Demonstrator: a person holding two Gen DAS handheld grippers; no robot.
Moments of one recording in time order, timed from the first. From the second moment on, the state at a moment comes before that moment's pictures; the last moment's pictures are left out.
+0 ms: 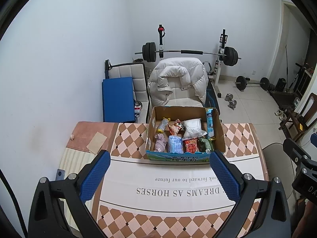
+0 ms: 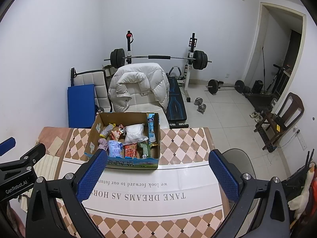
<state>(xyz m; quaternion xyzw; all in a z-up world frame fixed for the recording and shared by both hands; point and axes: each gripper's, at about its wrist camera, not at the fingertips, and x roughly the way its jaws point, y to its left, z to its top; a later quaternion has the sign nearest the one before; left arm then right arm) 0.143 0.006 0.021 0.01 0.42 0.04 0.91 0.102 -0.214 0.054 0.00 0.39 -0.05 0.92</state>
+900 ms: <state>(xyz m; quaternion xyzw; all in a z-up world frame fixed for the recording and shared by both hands) 0.141 0.004 0.023 0.01 0.42 0.03 0.91 0.103 -0.217 0.060 0.00 0.39 -0.04 0.92</state>
